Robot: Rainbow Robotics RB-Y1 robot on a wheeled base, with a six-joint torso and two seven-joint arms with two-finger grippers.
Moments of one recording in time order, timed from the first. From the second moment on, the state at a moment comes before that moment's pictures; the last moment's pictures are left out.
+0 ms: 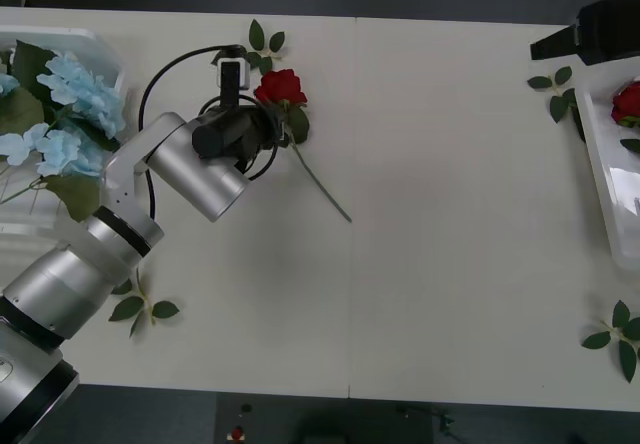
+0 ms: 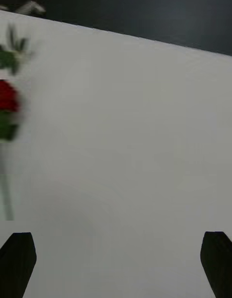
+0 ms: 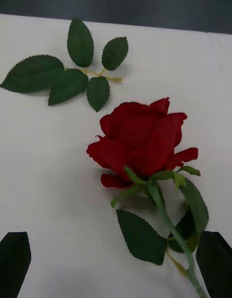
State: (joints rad) right arm -0.96 -1.26 0.72 -1.29 -1.89 0.91 1.87; left arm -0.66 0.37 -0.53 -1.28 0.01 0.66 -0.78
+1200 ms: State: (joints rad) right arm -0.50 -1.15 0.58 -1.44 -2.69 1.17 2.72; left arm -0.82 0.20 -0.63 -0.91 0.01 0.59 -0.83
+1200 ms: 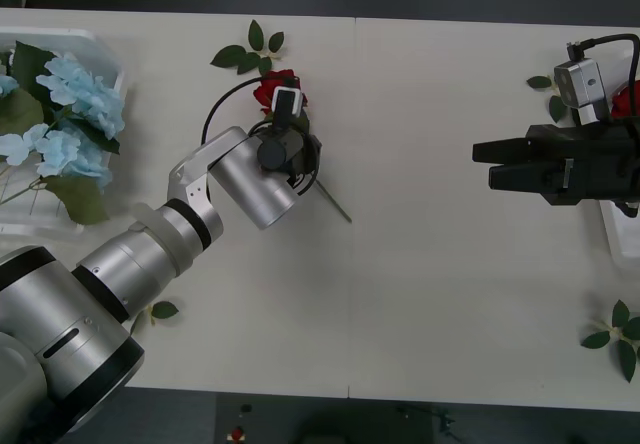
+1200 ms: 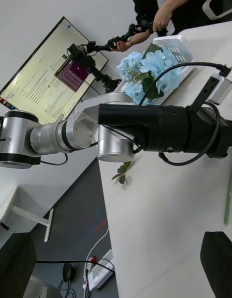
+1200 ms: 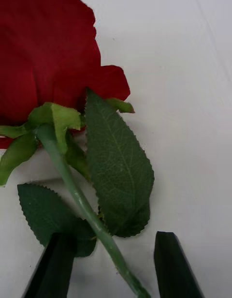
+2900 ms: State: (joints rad) right arm -0.32 -1.15 0.40 -1.59 -2.69 1.13 2.72; left arm -0.53 0.38 0.11 -1.38 1.76 1.25 -2.49
